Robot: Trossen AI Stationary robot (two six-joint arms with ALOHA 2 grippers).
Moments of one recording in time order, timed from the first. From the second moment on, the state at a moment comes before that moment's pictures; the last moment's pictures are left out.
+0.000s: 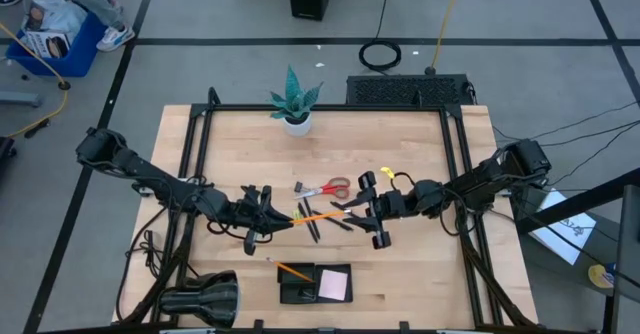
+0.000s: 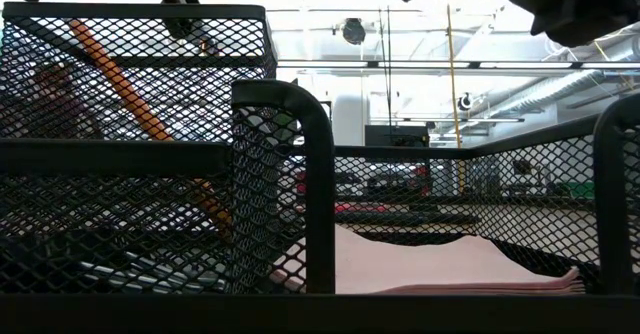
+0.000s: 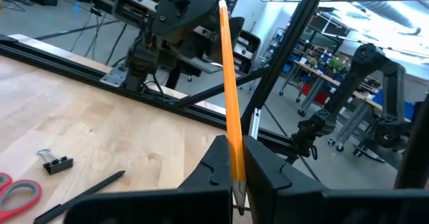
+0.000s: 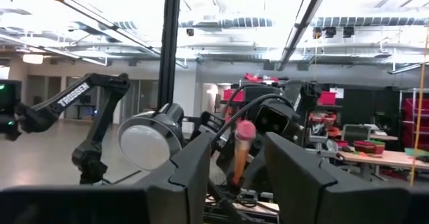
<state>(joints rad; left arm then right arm) -0.41 1.19 0.49 0.71 -0.23 -0.43 0.26 1.54 0.55 1.38 0.02 -0.06</state>
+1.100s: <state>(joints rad) -0.41 1.19 0.49 0.69 -0.27 -0.46 0.25 1.54 0.58 1.35 -0.05 -0.07</state>
